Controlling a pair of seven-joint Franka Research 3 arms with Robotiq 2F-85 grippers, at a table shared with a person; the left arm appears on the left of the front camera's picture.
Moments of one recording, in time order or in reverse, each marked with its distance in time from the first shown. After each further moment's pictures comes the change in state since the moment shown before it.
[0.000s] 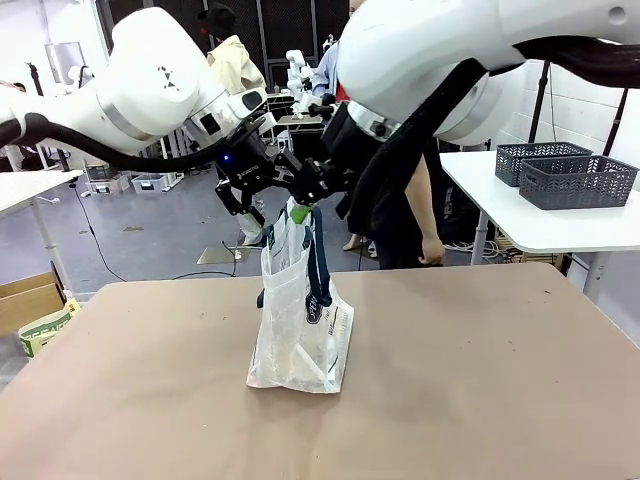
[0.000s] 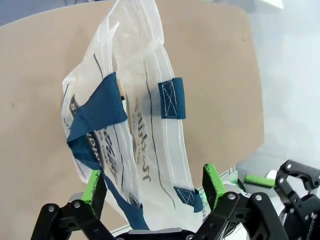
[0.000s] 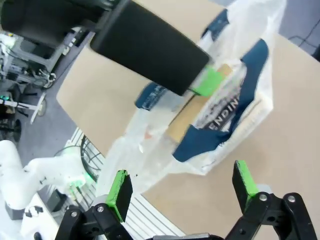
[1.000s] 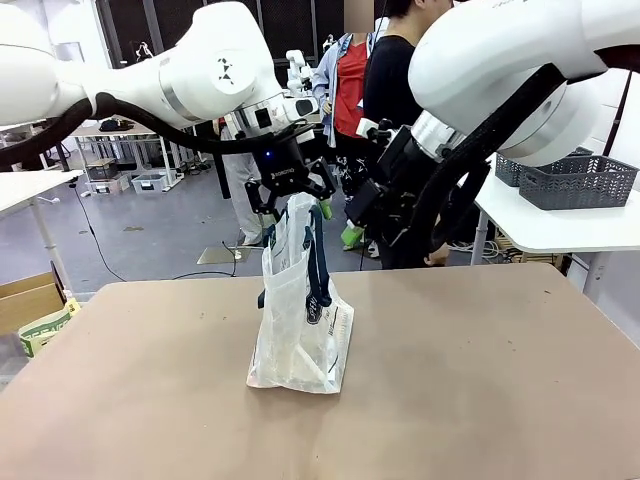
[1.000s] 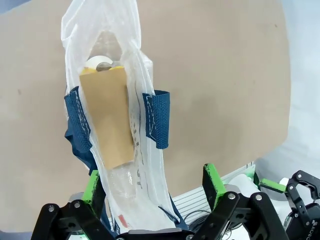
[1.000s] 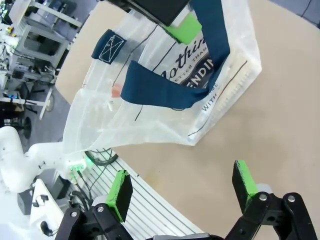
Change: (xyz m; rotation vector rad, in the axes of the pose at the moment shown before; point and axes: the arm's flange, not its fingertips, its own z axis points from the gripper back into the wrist) left arm 0.028 -0.047 -0.039 0.172 0.140 0.016; right arm -0.056 -0.052 0.012 0.053 0.042 -0.068
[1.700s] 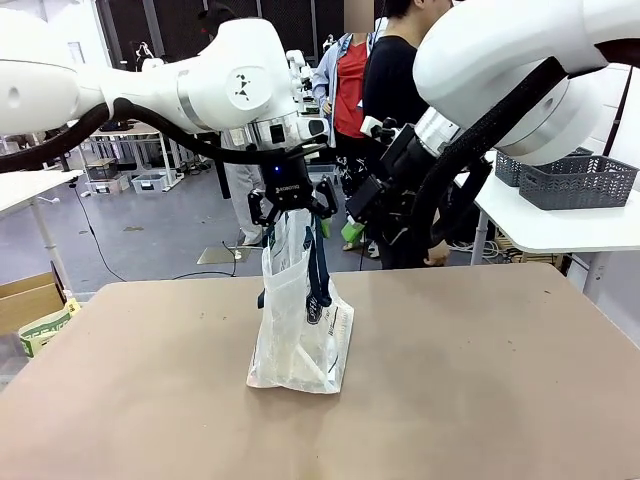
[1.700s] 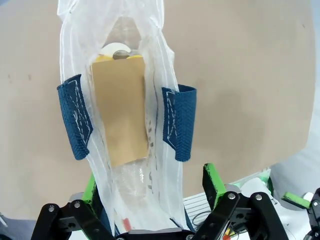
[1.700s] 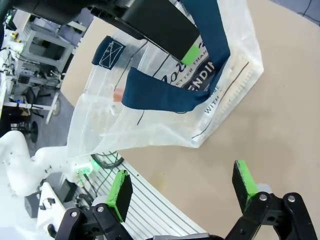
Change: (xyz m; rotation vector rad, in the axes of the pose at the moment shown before) left arm -0.003 -0.007 -0.027 0.117 0.038 0.028; right arm 0.002 -0.004 0.001 0.025 -0.012 -0.029
